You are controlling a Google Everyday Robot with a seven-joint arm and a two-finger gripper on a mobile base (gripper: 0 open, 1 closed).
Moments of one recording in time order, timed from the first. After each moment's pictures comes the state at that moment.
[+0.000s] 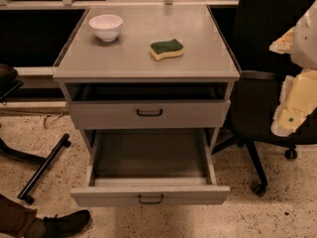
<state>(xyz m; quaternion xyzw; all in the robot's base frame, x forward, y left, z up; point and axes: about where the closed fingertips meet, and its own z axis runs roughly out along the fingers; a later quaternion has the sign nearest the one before) 0.438 -0.217 0.976 -0.60 0.78 -0.03 0.16</state>
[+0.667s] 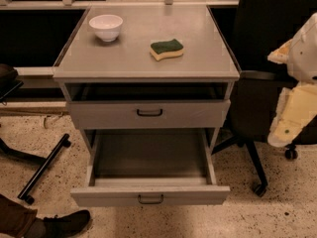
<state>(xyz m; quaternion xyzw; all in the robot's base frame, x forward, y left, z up) 0.432 -0.213 0.960 -0.60 0.78 -0.03 0.16</state>
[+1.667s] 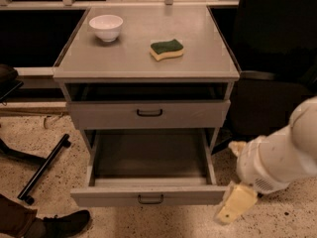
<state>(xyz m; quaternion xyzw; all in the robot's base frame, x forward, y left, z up) 0.376 -0.161 0.768 -0.55 0.81 0.08 0.19</state>
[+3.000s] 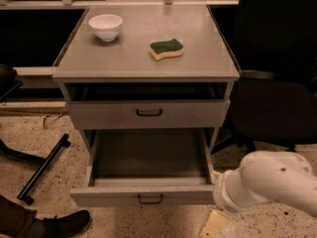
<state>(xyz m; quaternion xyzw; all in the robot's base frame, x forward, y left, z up) 0.378 -0.153 0.614 -0.56 0.81 0.09 0.16</state>
